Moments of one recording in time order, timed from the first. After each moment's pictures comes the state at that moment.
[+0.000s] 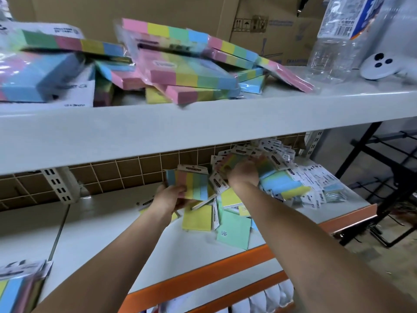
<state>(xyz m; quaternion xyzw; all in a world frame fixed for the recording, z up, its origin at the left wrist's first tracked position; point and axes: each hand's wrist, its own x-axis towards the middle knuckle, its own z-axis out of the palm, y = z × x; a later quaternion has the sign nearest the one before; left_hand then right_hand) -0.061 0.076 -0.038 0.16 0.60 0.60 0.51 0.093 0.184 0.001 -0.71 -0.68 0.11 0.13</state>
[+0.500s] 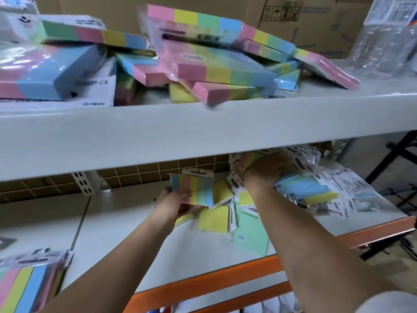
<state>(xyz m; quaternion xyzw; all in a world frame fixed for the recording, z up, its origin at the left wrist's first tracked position) -0.077 0.049 -0.039 0.14 0.62 0.60 0.49 0.065 0.221 -0.021 -0.80 -0.53 0.10 0.25</state>
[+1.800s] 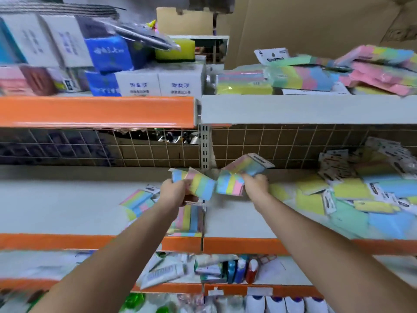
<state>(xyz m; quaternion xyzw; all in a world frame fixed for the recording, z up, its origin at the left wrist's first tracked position) -0.242 -0.199 0.005 0.11 0.73 0.60 0.31 -0.106 -0.047 -0.012 -0.52 -0.58 0.55 0.30</state>
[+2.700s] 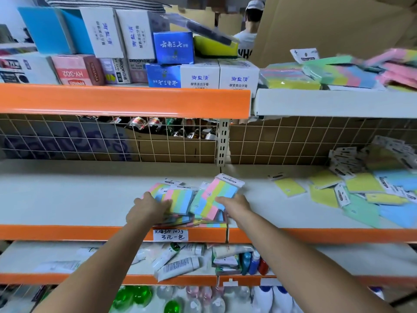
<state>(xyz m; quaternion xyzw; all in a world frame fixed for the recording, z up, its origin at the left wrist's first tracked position) -0.329 -0.307 -0.035 0.17 0.95 0.17 0.19 -0.164 -0.155 -0.054 -0.53 -0.59 0.58 0.17</state>
